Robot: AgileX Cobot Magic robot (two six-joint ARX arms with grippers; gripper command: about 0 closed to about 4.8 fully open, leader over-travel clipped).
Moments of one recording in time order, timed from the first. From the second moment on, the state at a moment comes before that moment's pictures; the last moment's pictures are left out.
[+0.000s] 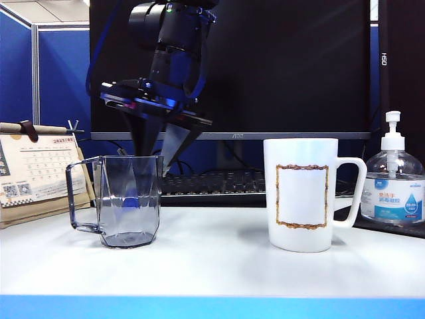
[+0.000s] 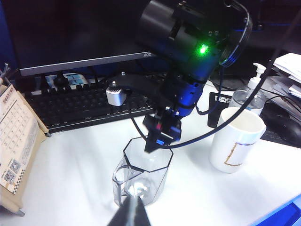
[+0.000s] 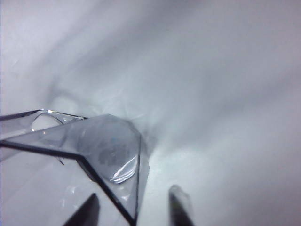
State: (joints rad) left arm -0.48 0.08 0.59 -0.64 0.07 -0.06; right arm 0.78 2.26 2.16 -1.15 -0.11 -0.05
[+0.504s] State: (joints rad) left arm -0.48 0.08 0.59 -0.64 0.07 -0.06; right arm 0.79 2.25 2.23 -1.12 -0.08 -0.02
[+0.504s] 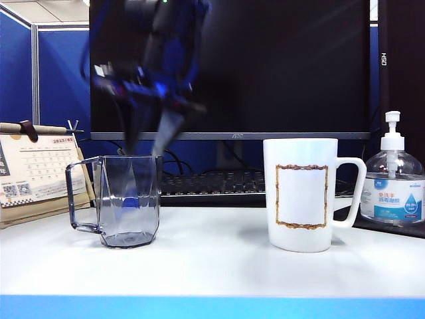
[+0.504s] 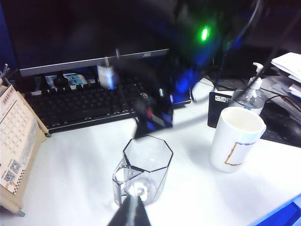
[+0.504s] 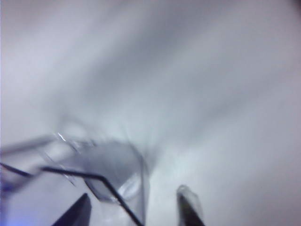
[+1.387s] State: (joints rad) left arm -0.48 0.08 0.63 -0.40 0.10 0.14; right arm 0.86 1.73 2.68 -1.17 0.09 -0.18
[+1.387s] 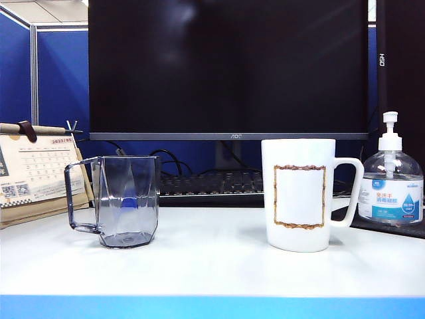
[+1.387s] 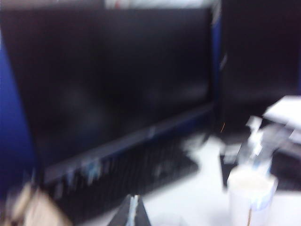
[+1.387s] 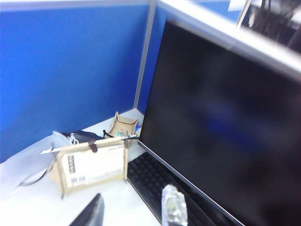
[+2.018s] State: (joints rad) left arm -0.48 0.05 1.13 -0.82 -0.04 0.33; right arm 0.91 1.14 2.55 -1.39 0.20 -0.10
